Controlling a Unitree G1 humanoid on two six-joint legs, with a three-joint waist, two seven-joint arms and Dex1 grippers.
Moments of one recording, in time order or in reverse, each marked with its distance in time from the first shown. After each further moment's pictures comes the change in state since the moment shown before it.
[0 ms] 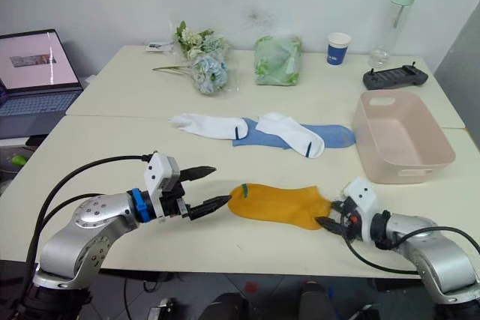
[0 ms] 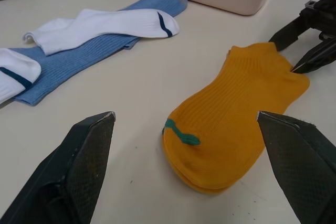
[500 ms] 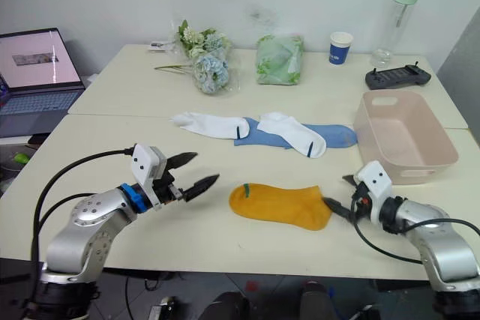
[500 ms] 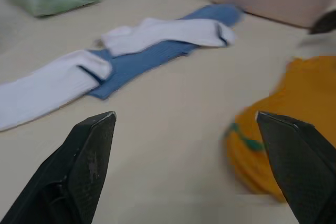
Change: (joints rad) left arm -0.003 0.011 0.042 0.018 0.004 -0.018 -0.007; right arm 0.005 -0.022 -0.105 0.073 0.002 -0.087 0.022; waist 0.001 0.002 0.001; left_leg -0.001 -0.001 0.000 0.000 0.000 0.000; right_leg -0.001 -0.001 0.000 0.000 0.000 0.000
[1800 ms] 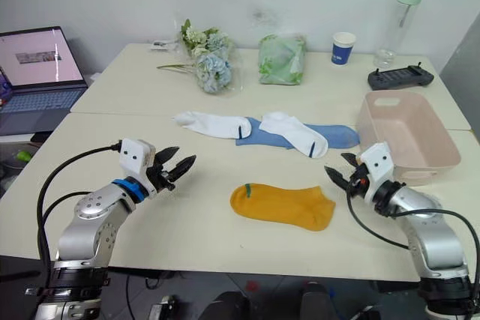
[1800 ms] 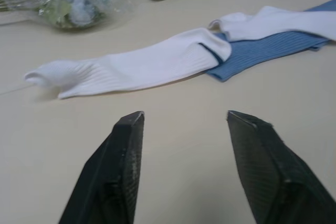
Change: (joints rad) left arm -0.079 -0.171 0.091 0.345 0.190 -0.231 0.275; right arm -0.142 0.165 0.029 0.135 -0.145 -0.330 -0.153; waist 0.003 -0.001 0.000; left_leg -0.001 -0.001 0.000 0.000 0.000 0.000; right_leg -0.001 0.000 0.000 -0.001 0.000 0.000
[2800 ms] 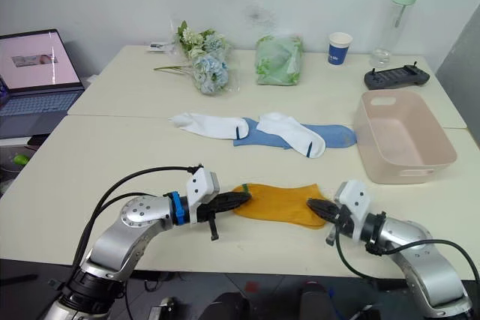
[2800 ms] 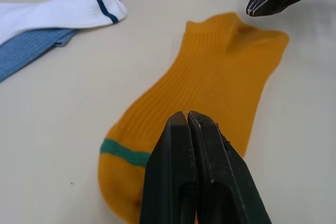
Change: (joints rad) left arm 0.003 0.080 -0.383 -0.203 0.032 0.068 -0.340; right arm 0.215 -0.081 0.153 -0.208 0.022 0.022 0.167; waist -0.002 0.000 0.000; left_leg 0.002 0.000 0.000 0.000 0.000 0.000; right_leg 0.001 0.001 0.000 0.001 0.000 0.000
